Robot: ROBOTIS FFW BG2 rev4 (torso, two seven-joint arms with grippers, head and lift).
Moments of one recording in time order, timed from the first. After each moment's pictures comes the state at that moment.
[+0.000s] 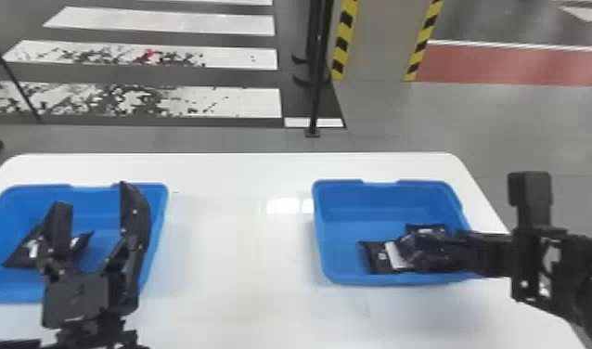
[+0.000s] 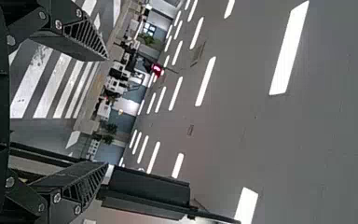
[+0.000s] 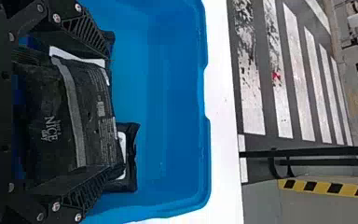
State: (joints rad) left arm 0.41 0.13 -0.21 -1.76 0.27 -0.74 0.24; right arm 0.12 -0.27 -0.25 -2.12 -0.24 1.22 0.35
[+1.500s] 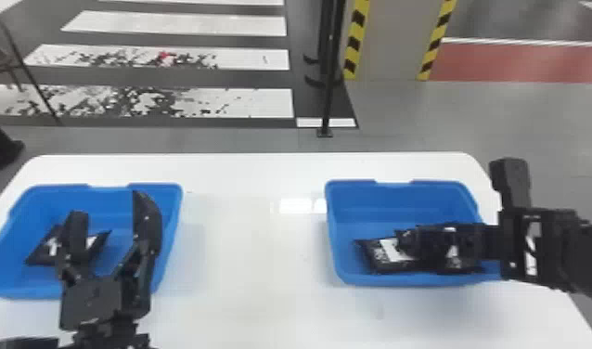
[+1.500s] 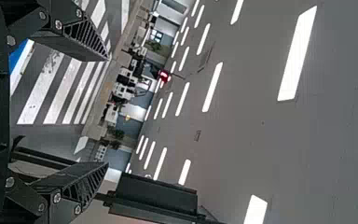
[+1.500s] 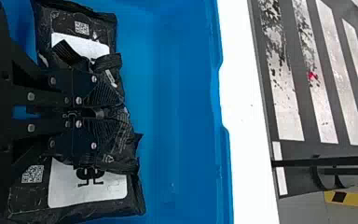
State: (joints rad) left arm 0.43 0.13 -0.19 -1.75 0.29 -0.73 0.24; right arm -0.08 -0.30 -0.16 -1.89 -0.33 1.33 0.31
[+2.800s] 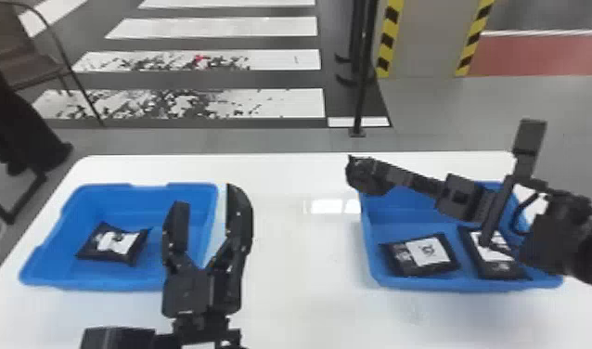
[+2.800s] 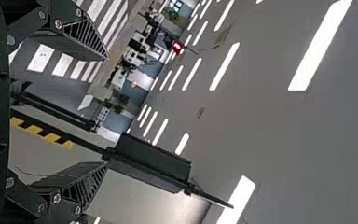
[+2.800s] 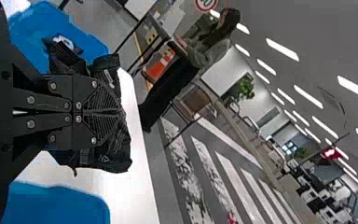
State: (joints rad) left arm 0.37 0.16 -0.41 -1.75 0.37 -0.78 0.24; right arm -0.10 -0.27 -0.06 -1.82 -0.91 0.93 0.45
